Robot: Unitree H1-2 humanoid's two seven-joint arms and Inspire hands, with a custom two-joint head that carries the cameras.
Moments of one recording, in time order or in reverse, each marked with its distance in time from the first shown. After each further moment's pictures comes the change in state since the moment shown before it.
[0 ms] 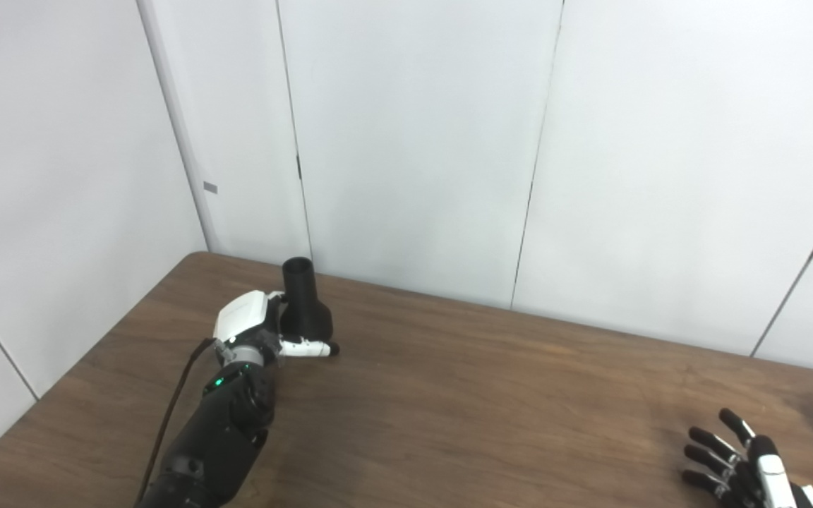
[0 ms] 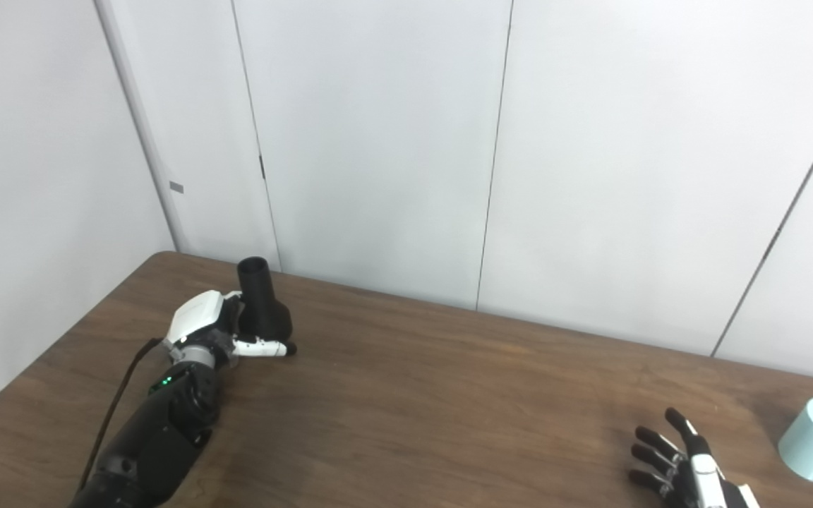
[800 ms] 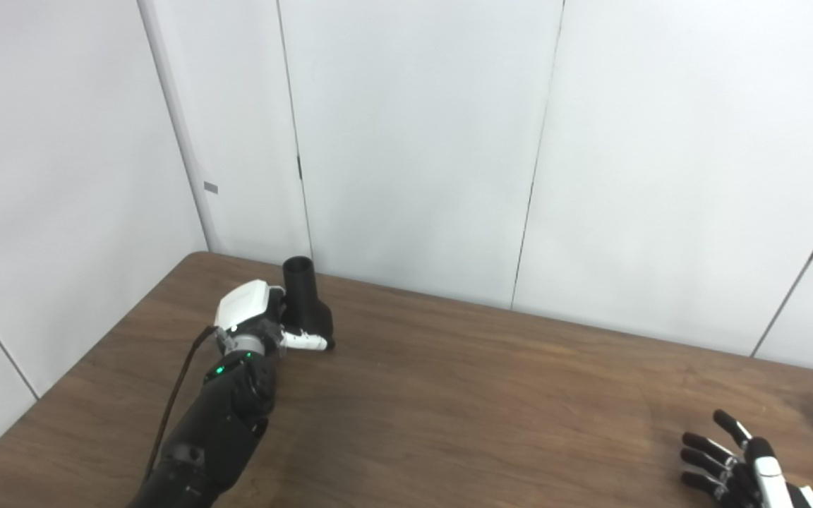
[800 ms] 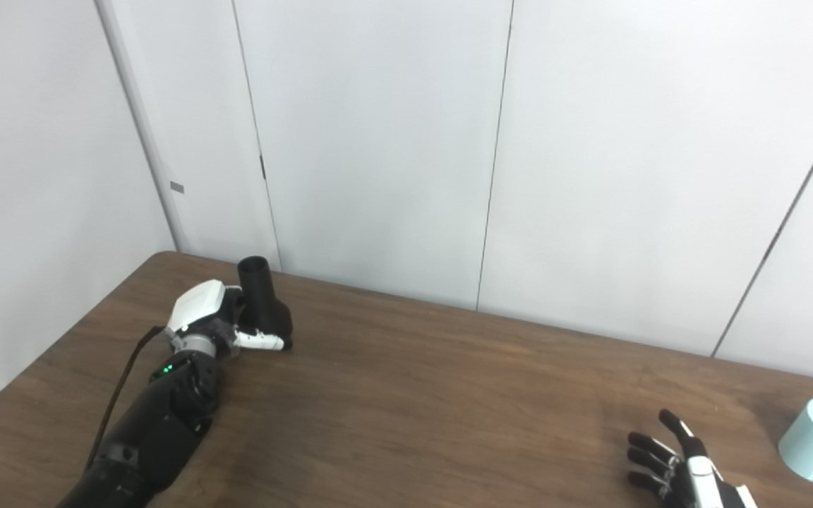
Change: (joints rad) left arm -0.033 0.014 -0.009 0.005 0.019 0.001 -0.024; right arm 0.006 -0.007 0.015 -0.015 -0.035 -0.010 0.000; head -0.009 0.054
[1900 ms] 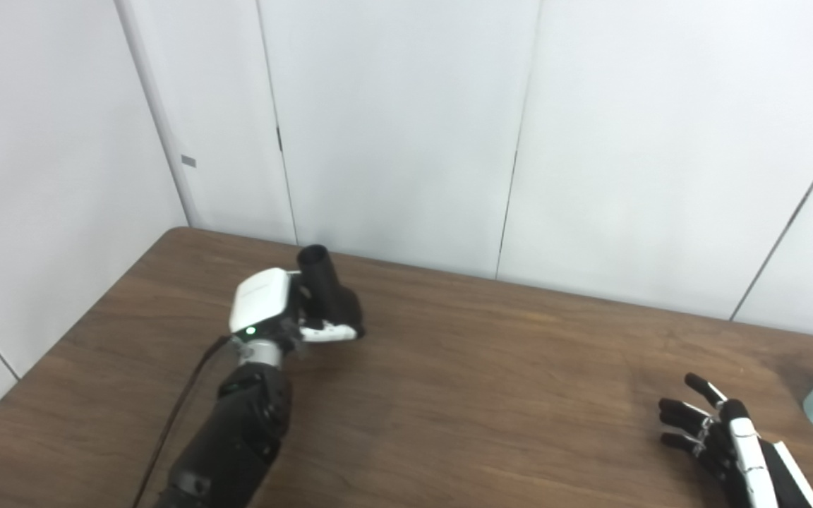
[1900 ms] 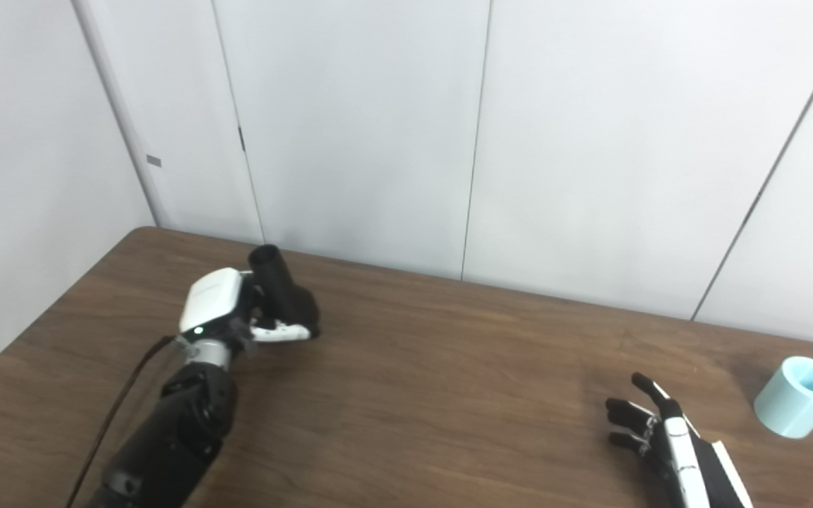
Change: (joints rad) left arm 0.161 -0.088 -0.112 -0.260 0.060 -0.050 0.122; right arm -0.005 -0.005 0.016 0.030 -0.012 -0.061 0.005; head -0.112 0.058
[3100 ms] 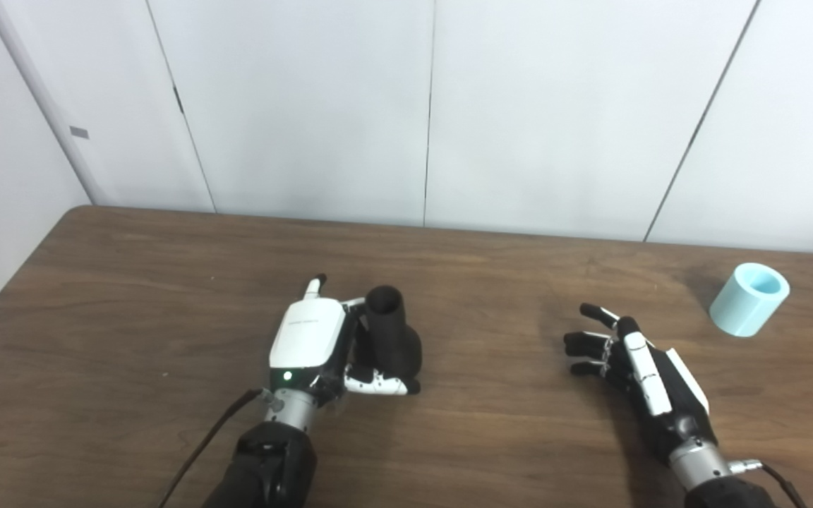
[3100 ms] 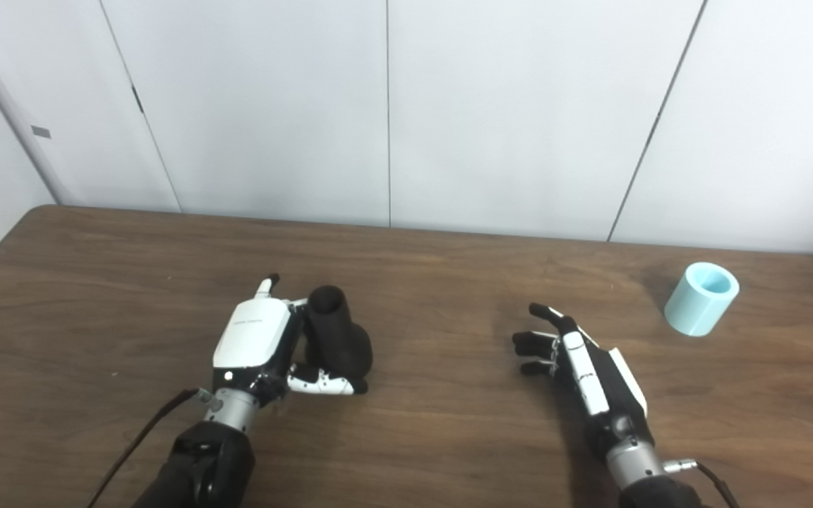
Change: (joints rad) left arm 0.184 -0.112 -0.201 -0.196 0.225 -0.181 -0.021; right arm 0.000 0.037 0.039 -0.071 -0.048 0.100 -0.009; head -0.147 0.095
